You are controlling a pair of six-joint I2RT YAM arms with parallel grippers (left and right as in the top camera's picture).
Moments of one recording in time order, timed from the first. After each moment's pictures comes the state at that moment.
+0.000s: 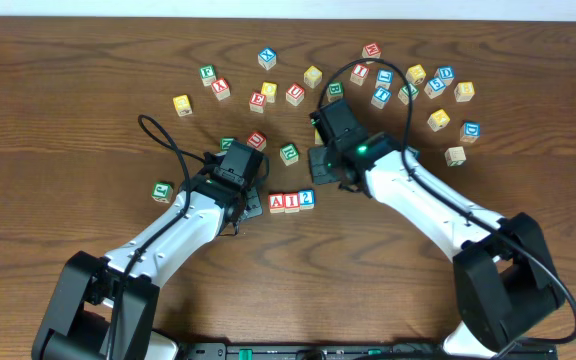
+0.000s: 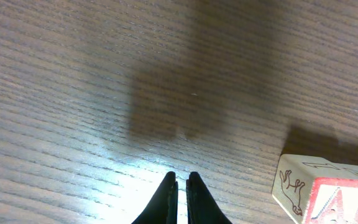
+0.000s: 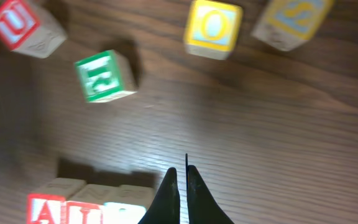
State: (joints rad) left arm -0.44 1.59 0.84 -0.53 -0.10 -0.70; right arm 0.58 1.81 1.25 -0.56 0.06 0.37
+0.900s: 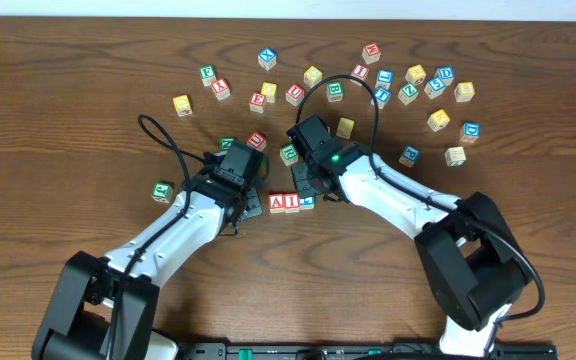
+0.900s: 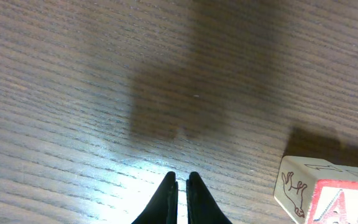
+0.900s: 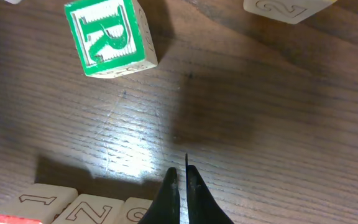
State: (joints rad) left arm -0.44 1.59 0.84 -0.53 -0.11 -0.70; right arm 0.64 1.94 1.25 -0.52 0.06 0.37
